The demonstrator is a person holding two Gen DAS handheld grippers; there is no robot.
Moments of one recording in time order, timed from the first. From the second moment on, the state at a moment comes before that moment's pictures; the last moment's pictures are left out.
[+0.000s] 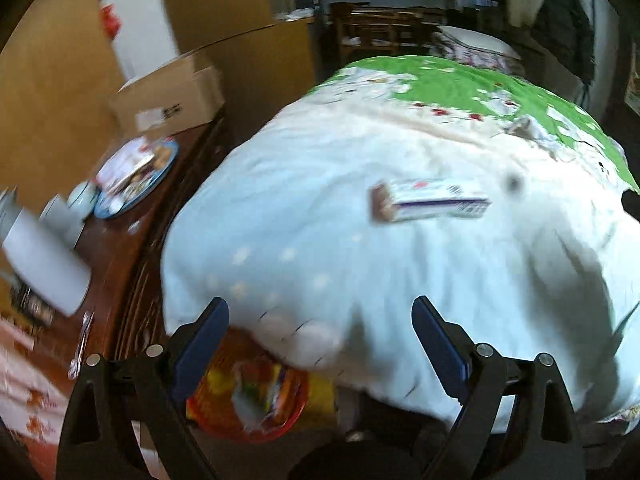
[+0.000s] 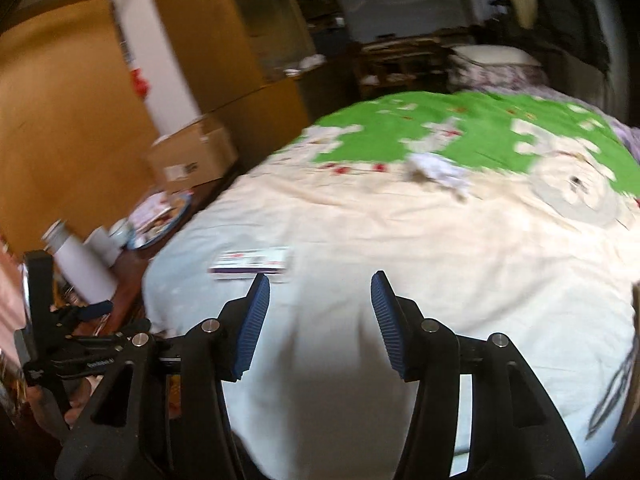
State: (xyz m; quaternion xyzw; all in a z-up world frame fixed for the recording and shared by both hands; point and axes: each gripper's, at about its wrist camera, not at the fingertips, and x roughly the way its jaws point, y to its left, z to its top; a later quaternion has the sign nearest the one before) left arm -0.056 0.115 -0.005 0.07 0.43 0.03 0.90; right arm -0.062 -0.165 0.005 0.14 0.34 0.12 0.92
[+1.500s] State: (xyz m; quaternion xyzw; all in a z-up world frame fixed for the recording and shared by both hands) left arm 0.017 0.048 -0.049 0.10 0.47 -0.24 0.85; right arm -0.003 -0.253 -0.079 0.17 0.40 -0.01 0.90
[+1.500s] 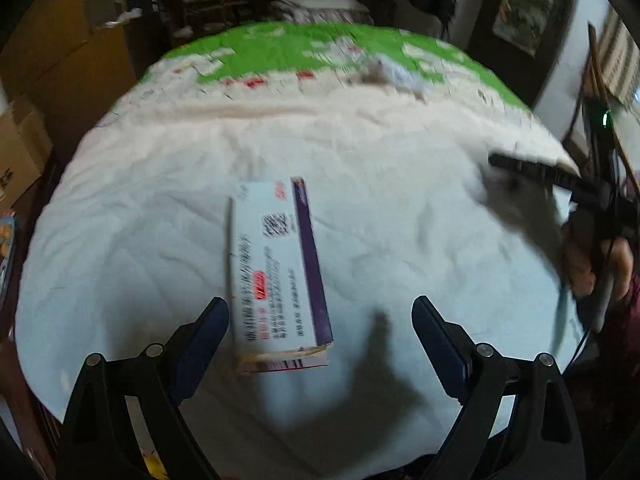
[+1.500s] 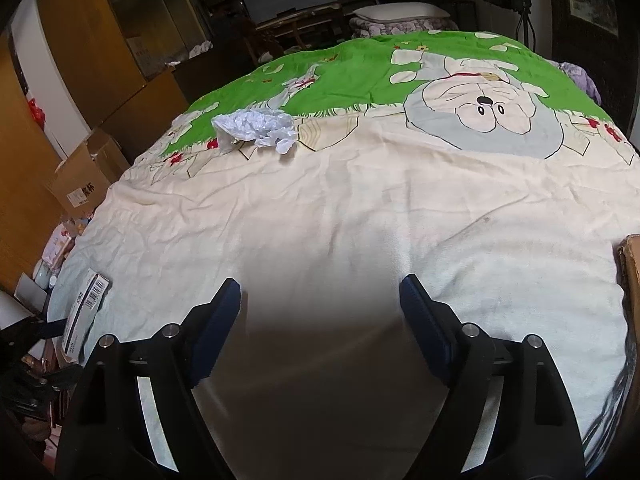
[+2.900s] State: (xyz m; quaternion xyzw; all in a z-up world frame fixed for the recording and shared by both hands) left arm 0.016 0.043 -0.076 0.00 0.41 -0.10 0.91; right arm 0.056 -0.225 -0.045 0.10 0.36 -0.01 0.93
